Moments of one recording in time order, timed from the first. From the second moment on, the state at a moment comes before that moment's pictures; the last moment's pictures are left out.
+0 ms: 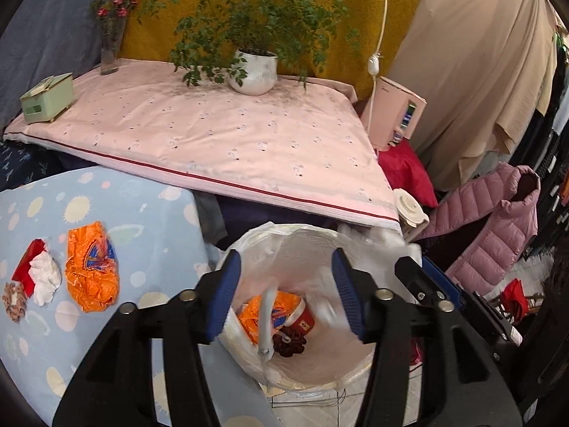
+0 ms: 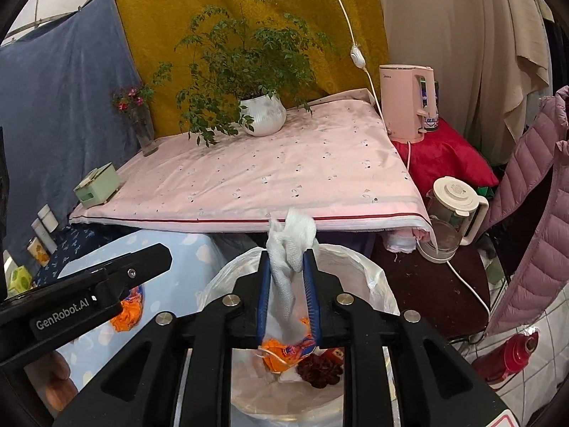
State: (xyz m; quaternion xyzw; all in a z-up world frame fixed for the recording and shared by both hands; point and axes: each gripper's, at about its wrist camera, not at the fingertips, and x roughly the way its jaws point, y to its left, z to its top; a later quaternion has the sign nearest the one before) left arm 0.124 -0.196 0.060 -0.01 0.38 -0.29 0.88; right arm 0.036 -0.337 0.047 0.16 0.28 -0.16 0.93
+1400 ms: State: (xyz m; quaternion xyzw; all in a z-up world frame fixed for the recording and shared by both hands) left arm 0.140 -0.098 0.048 -0.04 0.38 -0.21 0.90; right arm 0.063 -0.258 0.053 0.12 0.30 -0.11 0.94
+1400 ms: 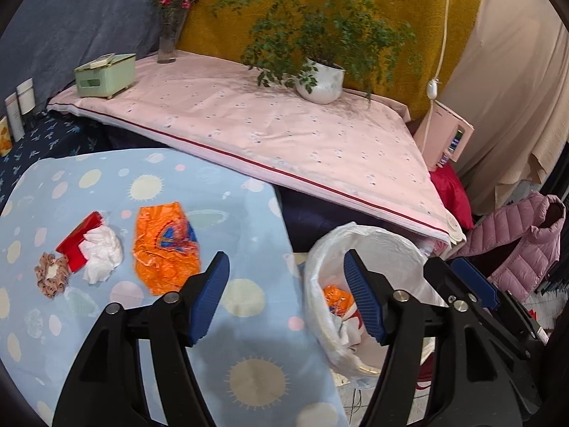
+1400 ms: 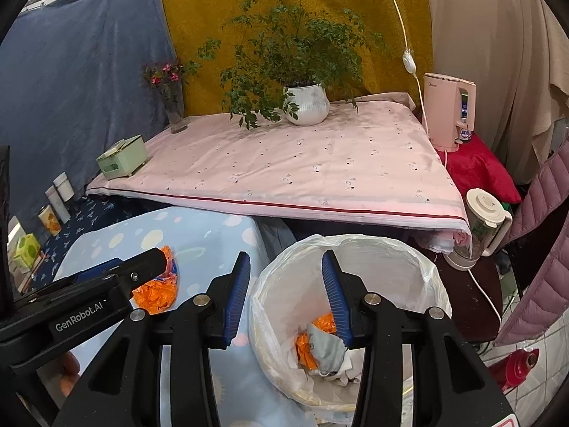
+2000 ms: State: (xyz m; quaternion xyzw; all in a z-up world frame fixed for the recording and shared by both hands) left arm 0.174 0.039 0.000 -0.09 0.41 -0.08 0.90; right arm 0.105 -0.160 0.035 0.08 0.33 -0.05 0.94
